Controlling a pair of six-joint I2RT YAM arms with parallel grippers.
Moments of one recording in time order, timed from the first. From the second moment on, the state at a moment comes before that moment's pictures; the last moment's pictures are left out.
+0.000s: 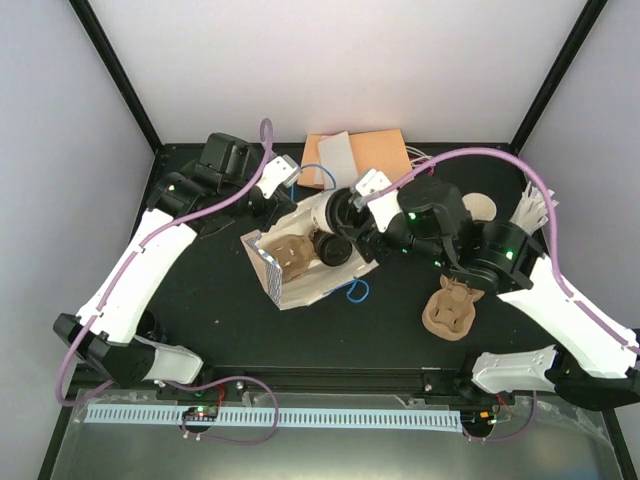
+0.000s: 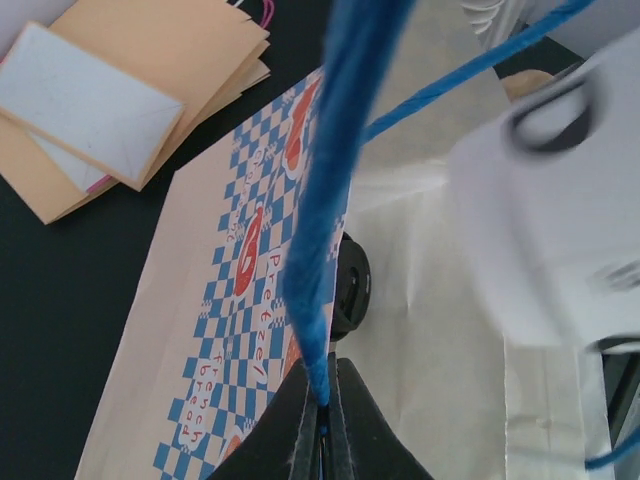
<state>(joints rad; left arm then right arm) -0.47 1.37 1.64 -1.06 0.39 0.21 1.02 1.21 1.70 -0.96 0.23 -0.05</state>
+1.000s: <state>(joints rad) -0.60 1.23 1.50 -1.00 0.44 0.20 1.30 1.18 1.10 -0.68 0.21 -0.03</state>
